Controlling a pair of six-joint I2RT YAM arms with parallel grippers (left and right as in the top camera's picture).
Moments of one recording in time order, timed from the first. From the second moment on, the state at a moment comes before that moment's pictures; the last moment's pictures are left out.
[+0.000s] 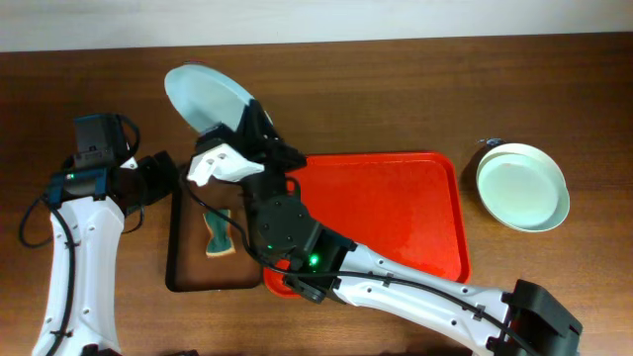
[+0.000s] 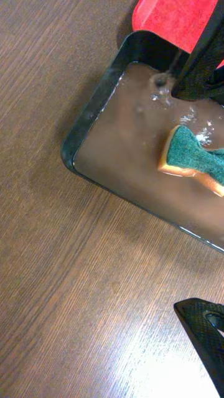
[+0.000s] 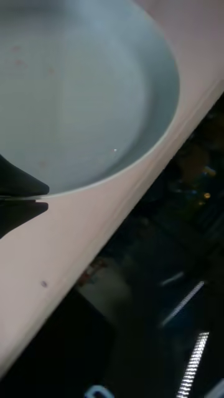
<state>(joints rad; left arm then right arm) 0.19 1.44 1.22 -0.94 -0.04 -0.34 1.09 1.69 1.28 0.69 0.93 -0.89</state>
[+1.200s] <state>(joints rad) 0.19 1.44 1.22 -0.94 -0.04 -0.34 -0.80 1.66 1.29 -1.18 -0.30 0.46</state>
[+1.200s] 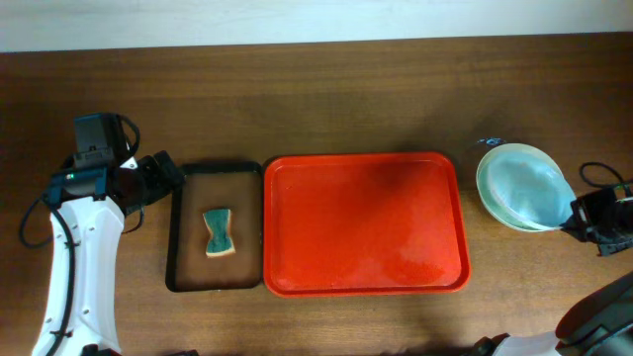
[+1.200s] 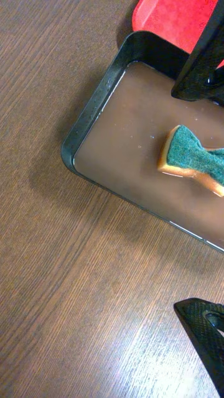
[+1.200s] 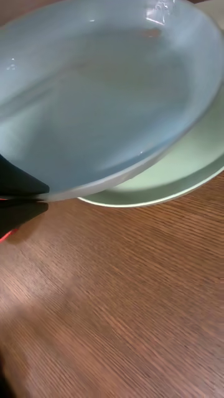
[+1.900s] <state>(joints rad) 0.19 1.44 1.22 -0.94 -0.04 -0.34 -0.30 1.65 1.18 -1.25 -0.12 0.25</state>
